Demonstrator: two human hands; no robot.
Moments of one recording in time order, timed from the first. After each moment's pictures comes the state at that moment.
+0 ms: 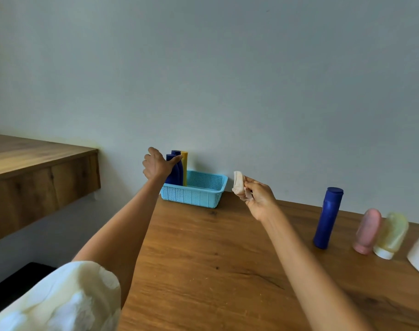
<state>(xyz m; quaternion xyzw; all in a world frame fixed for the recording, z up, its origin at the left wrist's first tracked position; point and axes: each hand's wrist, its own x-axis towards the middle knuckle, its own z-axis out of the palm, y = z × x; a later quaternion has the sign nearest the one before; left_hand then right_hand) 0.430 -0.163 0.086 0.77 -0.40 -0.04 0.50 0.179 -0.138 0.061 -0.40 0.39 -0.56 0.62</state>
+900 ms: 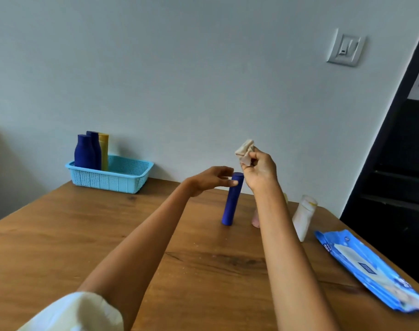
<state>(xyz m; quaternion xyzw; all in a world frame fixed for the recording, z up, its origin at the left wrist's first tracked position) 0.135 -0.155 0.070 0.40 -0.76 -0.40 0.31 0.012 -0.099 0.127 -0.25 0.27 -0.73 0.57</state>
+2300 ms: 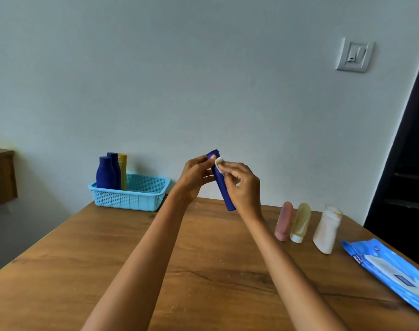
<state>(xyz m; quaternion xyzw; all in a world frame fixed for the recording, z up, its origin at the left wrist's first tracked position) 0.201 -0.140 0.095 0.25 -0.55 -0.51 0.61 0.068 -0.112 0.073 -0.72 0.32 -0.61 -0.07</state>
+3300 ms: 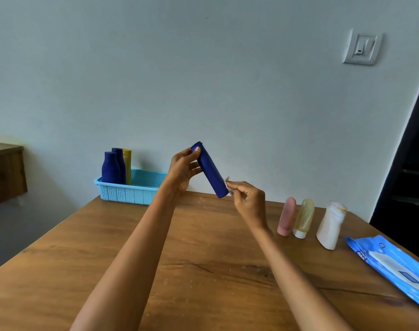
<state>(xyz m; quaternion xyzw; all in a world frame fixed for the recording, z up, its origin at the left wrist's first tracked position) 0.227 -0.140 0.096 0.28 -0.47 -0.49 0.68 0.050 -0.123 0.027 -0.71 0.36 -0.61 0.00</state>
